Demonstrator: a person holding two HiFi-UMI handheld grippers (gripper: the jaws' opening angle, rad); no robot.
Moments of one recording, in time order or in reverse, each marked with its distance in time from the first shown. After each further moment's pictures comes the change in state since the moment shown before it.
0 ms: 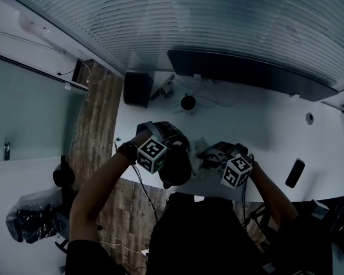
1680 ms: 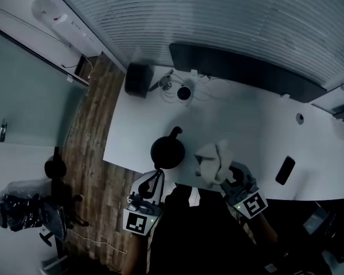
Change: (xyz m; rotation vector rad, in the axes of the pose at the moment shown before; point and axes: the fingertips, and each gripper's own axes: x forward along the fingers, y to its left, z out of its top) left arm -0.182 -0.059 0.153 -1.066 -0.544 1.319; right arm -0.181 0.023 0.106 0.573 -0.536 -0.687
